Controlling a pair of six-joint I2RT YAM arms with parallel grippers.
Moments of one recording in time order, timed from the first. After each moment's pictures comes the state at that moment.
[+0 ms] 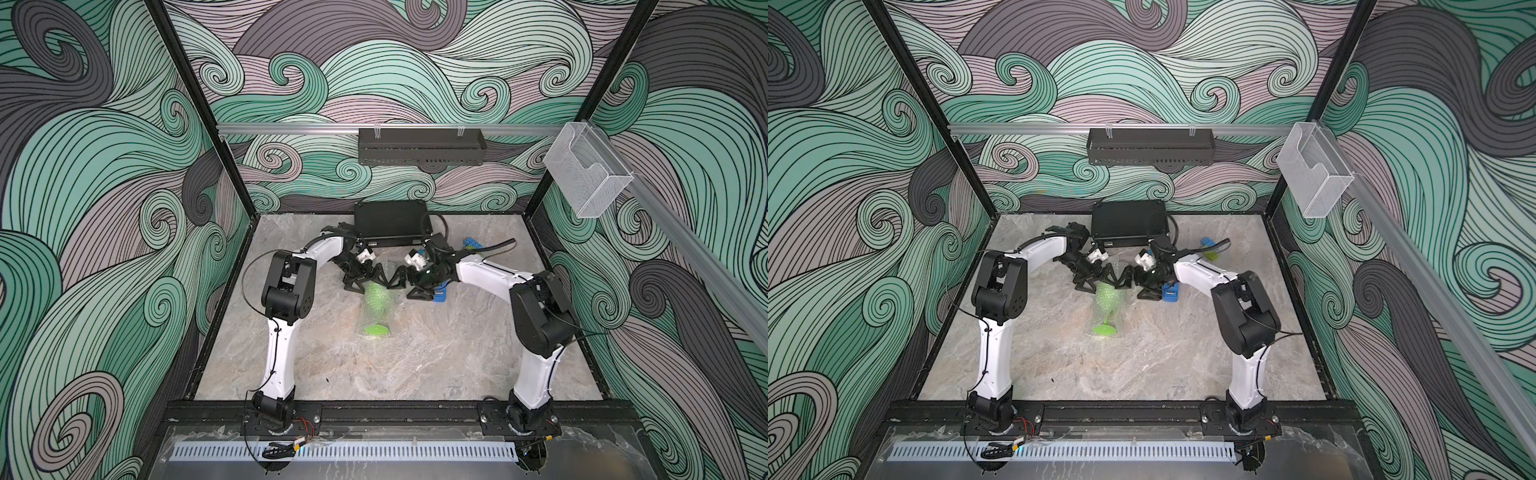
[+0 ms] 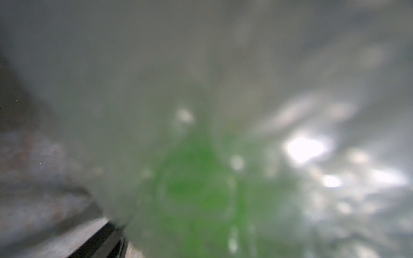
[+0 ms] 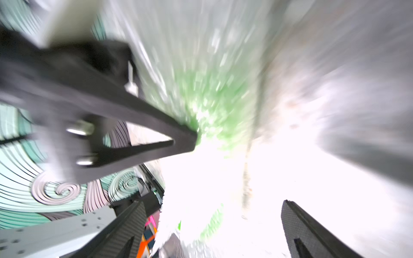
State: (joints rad) left arm -0.30 2.22 1.73 -1.08 0.66 -0.09; right arm 0.45 1.88 1.32 -0.53 -0.69 0.54
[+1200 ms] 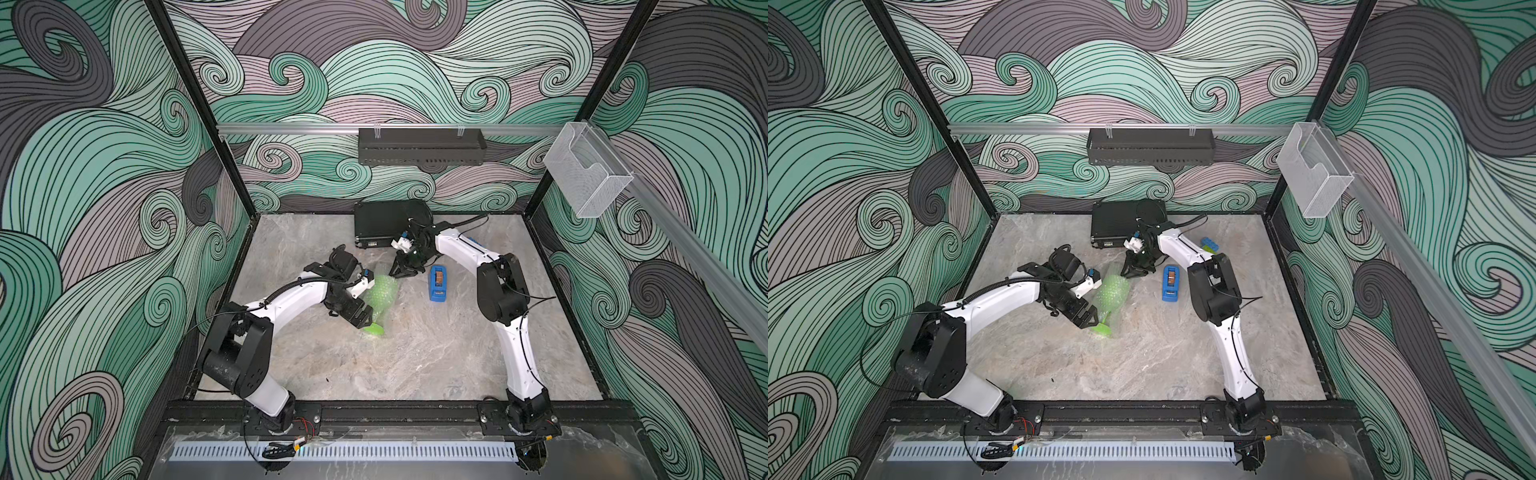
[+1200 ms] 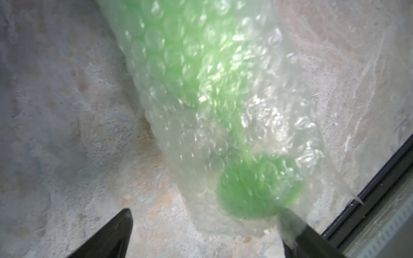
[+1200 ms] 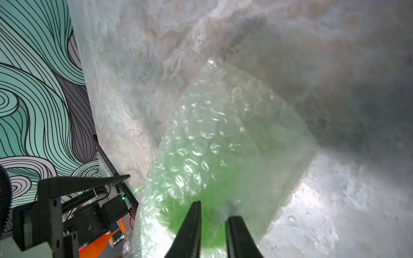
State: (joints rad) left arm -0.46 1.57 1.06 -0.81 0.23 0.21; right arm 0.46 2.29 1.90 -0.95 -0.66 0.22
